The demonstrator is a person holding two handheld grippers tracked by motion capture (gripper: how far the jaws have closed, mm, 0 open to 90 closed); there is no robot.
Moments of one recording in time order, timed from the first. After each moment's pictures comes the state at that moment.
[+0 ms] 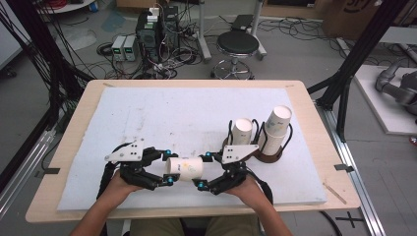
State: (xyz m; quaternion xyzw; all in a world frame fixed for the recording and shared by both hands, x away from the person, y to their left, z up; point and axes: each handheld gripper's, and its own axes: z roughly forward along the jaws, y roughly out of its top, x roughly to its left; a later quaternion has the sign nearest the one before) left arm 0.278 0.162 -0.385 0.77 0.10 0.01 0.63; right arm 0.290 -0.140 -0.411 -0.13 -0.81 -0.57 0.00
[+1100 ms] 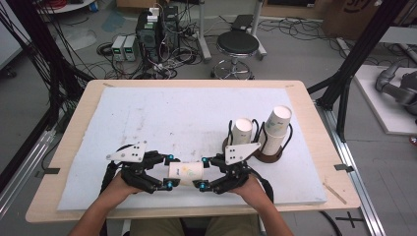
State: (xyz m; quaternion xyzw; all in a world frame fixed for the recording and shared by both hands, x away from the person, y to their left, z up) left arm 0.281 0.160 -0.393 0.77 0.09 -0.04 0.63; right arm 0.290 -0.144 -0.404 -0.07 -0.80 -0.59 0.05
